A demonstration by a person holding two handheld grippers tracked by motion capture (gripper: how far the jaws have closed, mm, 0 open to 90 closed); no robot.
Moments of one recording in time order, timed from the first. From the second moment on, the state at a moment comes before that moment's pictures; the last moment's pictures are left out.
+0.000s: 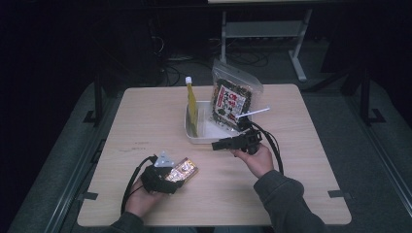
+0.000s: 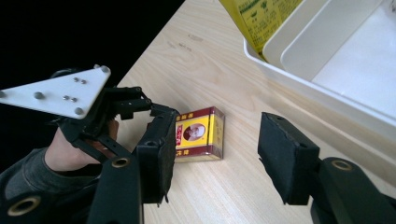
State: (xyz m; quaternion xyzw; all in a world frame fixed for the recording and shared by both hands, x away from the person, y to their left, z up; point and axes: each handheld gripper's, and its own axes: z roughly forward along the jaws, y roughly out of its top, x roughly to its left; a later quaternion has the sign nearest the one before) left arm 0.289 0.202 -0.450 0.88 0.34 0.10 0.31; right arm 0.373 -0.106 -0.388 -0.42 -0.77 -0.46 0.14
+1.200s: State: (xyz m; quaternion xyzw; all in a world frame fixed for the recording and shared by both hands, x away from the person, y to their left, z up) left arm 0.267 0.183 -0.409 0.86 0.28 0.14 0.40; right arm 0.373 -0.072 -0.406 -0.39 -0.79 -0.43 0.21
